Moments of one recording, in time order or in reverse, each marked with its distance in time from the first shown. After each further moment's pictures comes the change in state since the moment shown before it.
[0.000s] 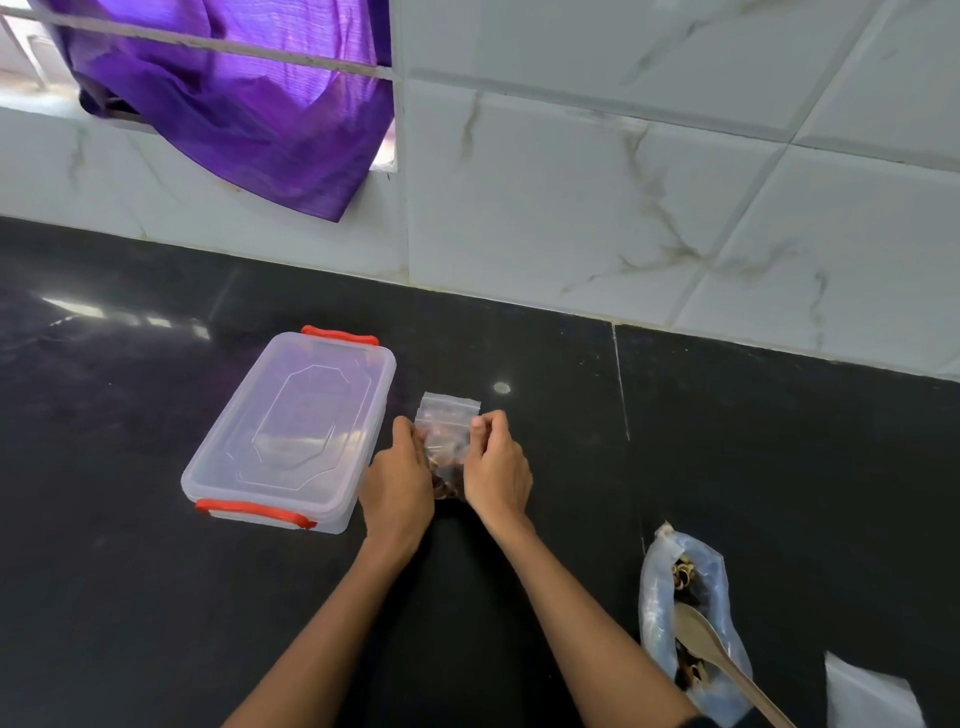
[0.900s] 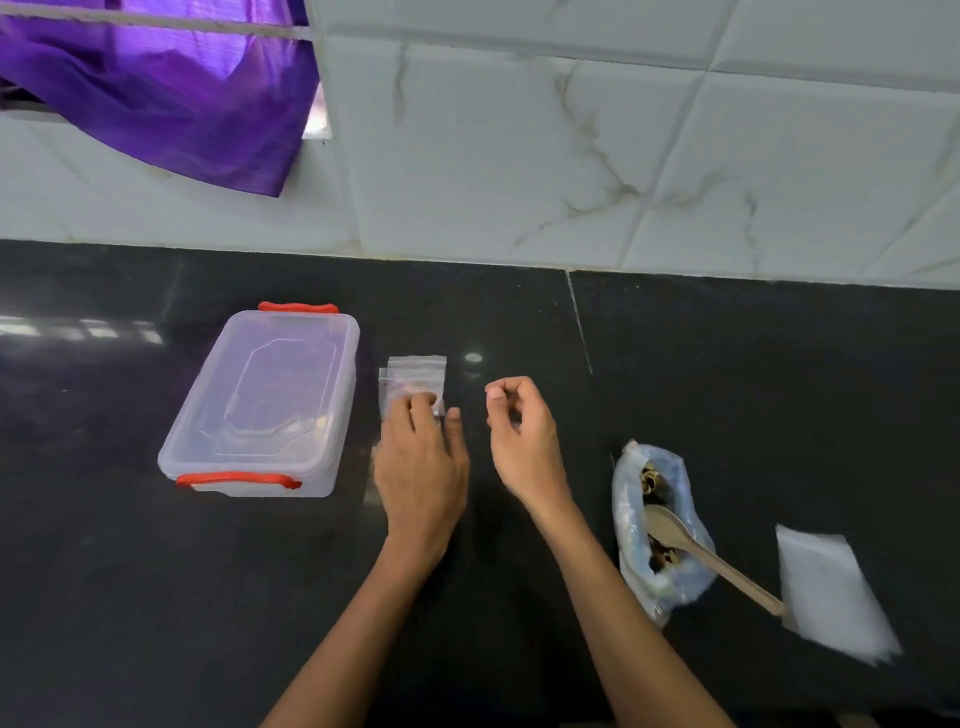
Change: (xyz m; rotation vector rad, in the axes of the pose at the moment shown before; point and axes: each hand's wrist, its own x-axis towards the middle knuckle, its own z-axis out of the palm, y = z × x) left_hand -0.057 0.035 -0.008 0.030 0.126 0.273; right_hand -0.057 0.003 -0.074 0.401 0.030 -0.033
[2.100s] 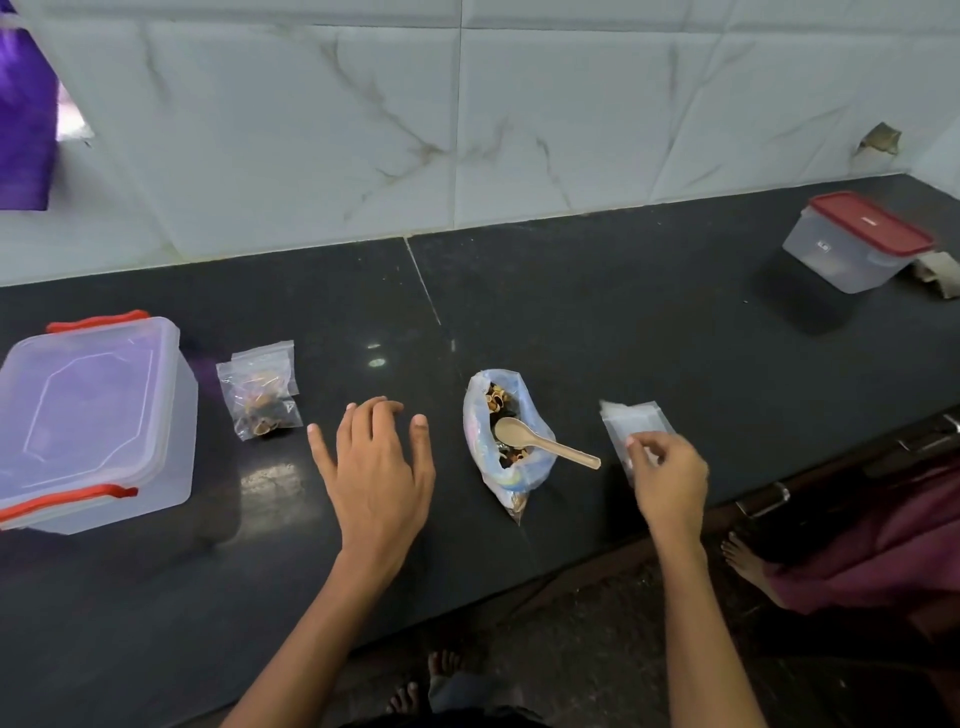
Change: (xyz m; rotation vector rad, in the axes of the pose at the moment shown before) left_hand -0.085 0.059 0.008 0.051 -0.172 0.237; right_hand -0.128 0.118 -0.218 -0.473 0.688 0.375
